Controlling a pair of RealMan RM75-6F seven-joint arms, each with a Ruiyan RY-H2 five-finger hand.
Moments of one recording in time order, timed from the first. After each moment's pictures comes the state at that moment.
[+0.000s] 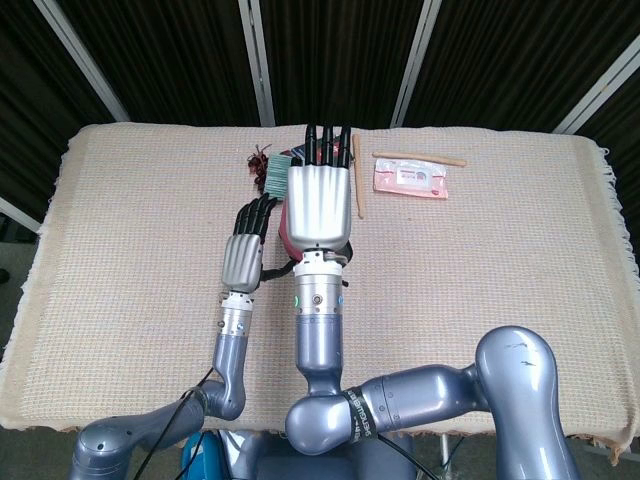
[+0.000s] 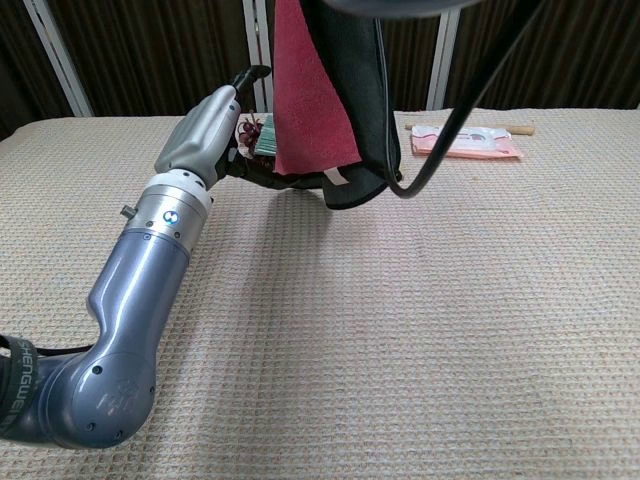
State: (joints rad) left arm -0.88 -2.24 -0.45 -0.72 1.27 1.34 -0.09; right arm 1.48 -1.74 0.72 -1.71 -0.37 1.82 -1.35
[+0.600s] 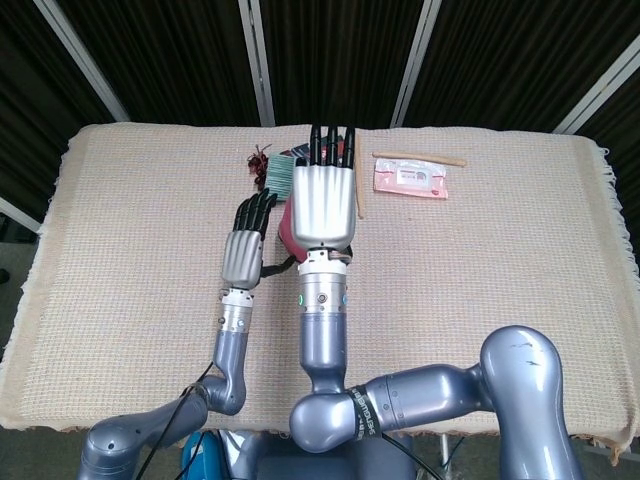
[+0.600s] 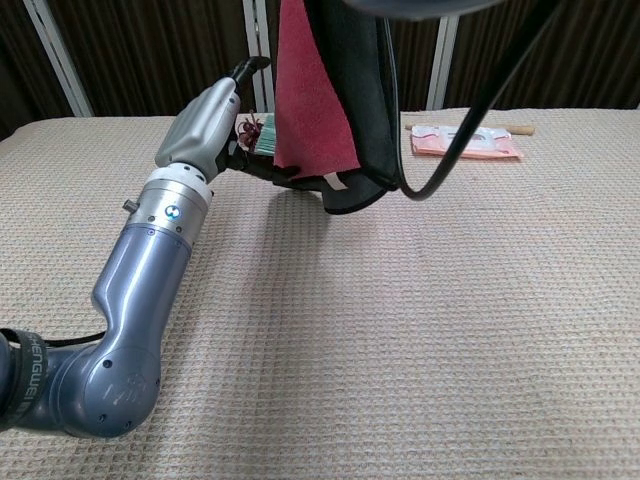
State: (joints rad) left arm -0.92 -2.25 -0.46 -0.64 1.28 1.36 -0.14; right arm 1.46 -1.73 0.71 -1.71 -0.36 1.81 -1.33
